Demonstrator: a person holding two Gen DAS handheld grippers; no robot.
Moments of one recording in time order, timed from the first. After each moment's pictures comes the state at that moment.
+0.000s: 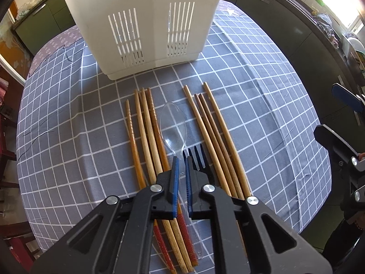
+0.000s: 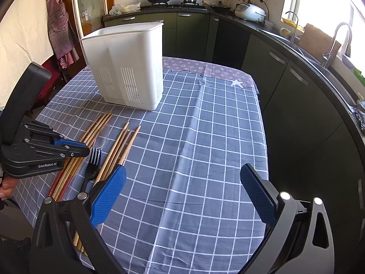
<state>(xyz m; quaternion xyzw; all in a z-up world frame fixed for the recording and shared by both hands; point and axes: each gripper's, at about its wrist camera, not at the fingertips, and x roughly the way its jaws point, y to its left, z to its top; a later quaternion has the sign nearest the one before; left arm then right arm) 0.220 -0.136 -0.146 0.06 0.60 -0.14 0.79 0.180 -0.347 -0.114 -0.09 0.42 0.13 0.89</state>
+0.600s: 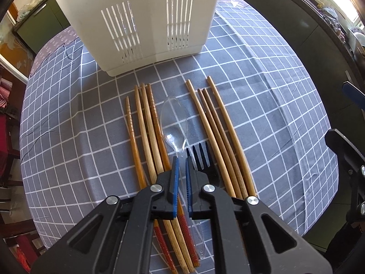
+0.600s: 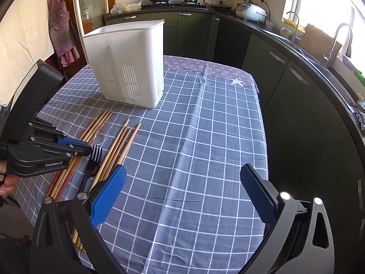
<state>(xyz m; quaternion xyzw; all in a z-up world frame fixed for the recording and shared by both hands) 0.232 -0.160 -0.161 0.08 0.61 -0.12 0.78 0.178 -0.346 -0.116 -0.10 0.42 0.13 0.89</state>
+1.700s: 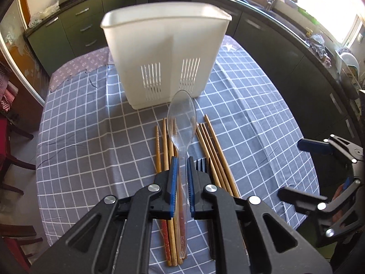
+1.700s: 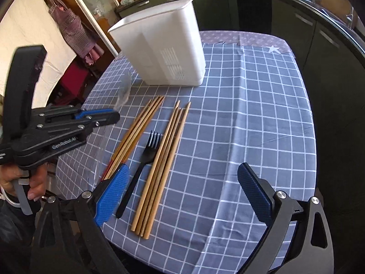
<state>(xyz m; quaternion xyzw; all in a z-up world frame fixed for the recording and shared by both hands) 0.197 -0.110 -0.088 0.03 0.52 -0.13 0.84 0.176 -0.318 -0.113 0.01 0.52 0.22 0.82</state>
